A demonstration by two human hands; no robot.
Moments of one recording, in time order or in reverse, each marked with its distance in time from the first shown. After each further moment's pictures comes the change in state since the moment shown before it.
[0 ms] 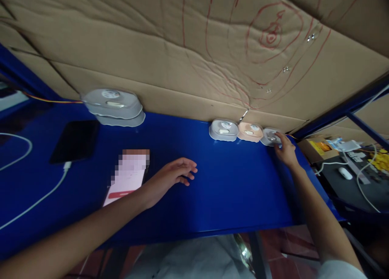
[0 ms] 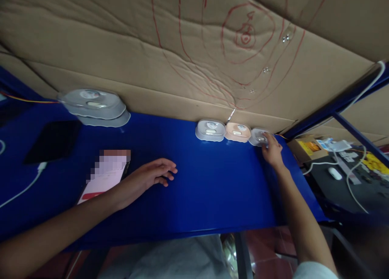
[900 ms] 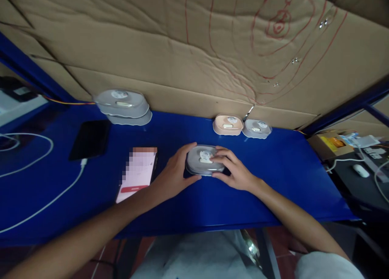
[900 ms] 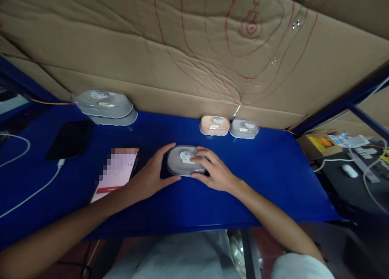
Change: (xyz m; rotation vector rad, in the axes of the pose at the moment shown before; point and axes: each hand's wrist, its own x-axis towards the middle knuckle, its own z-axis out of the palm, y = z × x) left_hand 0.000 -0.015 -0.010 0.968 0.185 0.524; right_hand -0.069 -0.261 -0.007 0.758 -0.283 -0.721
